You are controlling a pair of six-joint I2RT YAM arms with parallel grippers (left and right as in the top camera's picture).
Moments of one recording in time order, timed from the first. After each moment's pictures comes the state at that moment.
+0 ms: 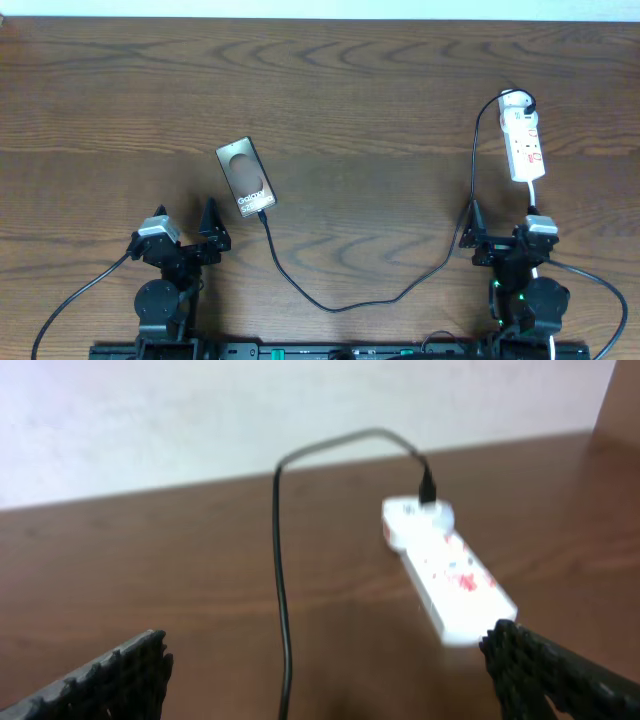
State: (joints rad) left arm -0.02 0.01 0.02 -0.12 -0.05 -0.33; right arm -0.12 0.06 0.01 -0.07 -0.07 0.11
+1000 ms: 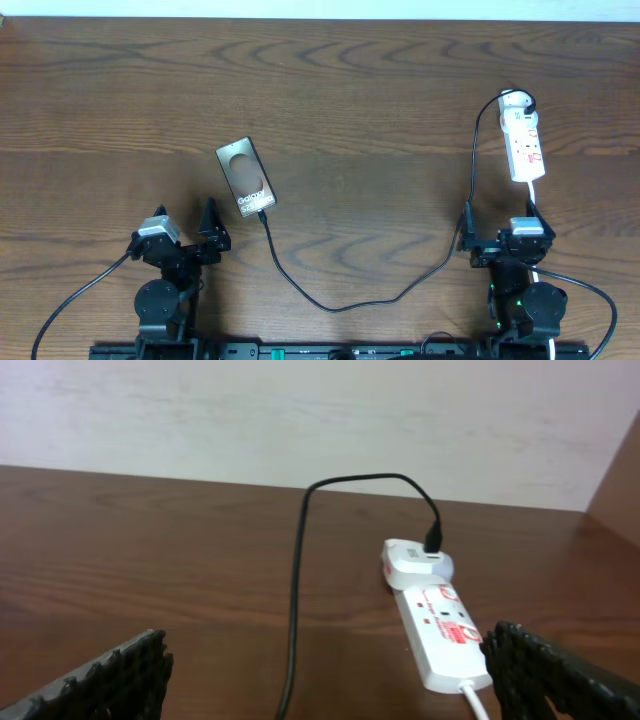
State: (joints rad) left arm -0.02 0.01 0.02 -0.12 -0.05 -0.33; right arm -0.05 0.01 0.01 -0.07 -0.07 -0.09
